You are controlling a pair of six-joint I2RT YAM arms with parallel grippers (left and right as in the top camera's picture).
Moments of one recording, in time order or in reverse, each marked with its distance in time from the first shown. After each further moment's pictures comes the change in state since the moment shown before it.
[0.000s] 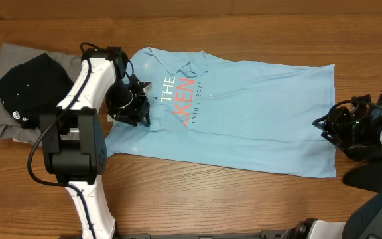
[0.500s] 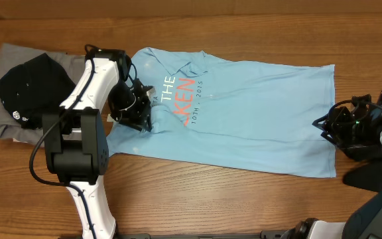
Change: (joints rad) left arm -0.027 0.000 -0.006 -0.059 0.034 0.009; right arm 0.000 0.000 0.000 0.000 0.000 0.000
